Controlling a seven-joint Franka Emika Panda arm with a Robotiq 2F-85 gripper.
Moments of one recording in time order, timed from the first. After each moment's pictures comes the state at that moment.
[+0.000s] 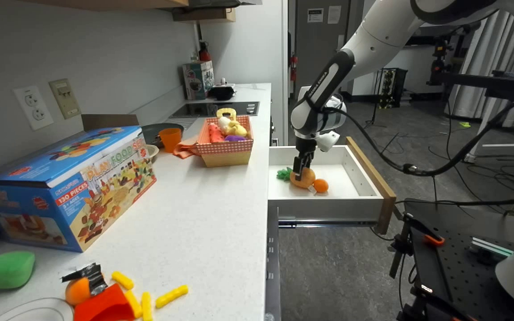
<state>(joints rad) -0.55 0.74 -0.01 -1.84 0.11 2.60 -0.51</state>
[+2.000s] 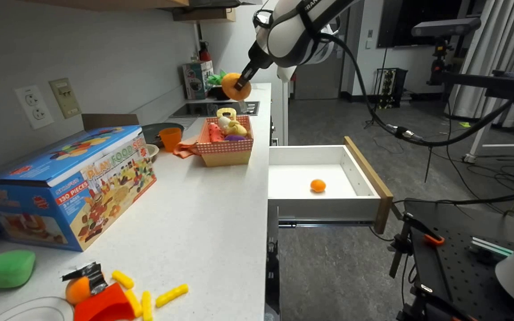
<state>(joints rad) -0.42 0.33 0.09 -1.89 0.02 3.05 -0.53</state>
